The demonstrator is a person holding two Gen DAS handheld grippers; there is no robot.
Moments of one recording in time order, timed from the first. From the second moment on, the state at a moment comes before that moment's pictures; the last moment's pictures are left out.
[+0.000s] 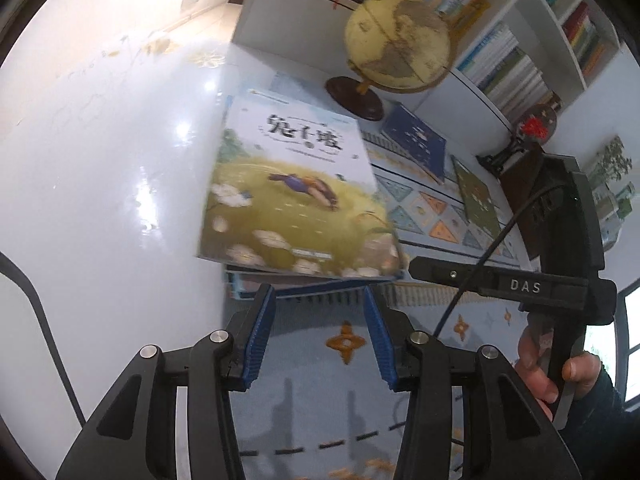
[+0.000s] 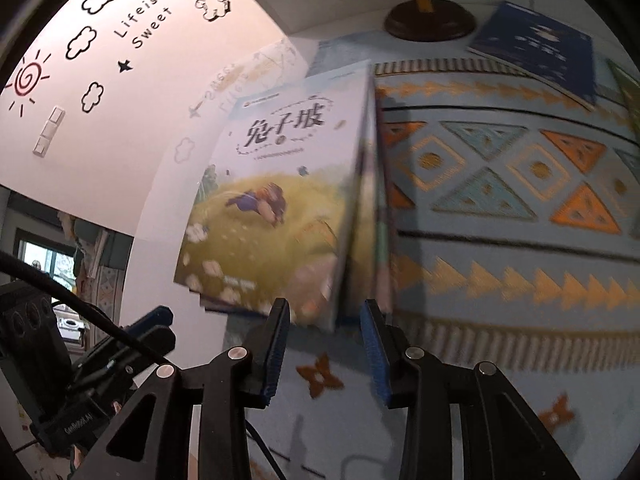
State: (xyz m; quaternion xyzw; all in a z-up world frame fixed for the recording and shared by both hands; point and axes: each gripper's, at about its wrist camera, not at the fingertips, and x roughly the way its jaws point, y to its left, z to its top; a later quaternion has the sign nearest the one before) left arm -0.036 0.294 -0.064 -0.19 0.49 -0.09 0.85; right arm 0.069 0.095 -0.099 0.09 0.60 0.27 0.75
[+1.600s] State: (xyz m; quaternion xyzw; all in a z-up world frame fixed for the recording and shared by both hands) left arm 0.039 -0.251 -0.040 -0.13 0.46 0.00 0.88; right arm 0.003 -0.486 -0.036 -0.02 0.52 0.16 0.84
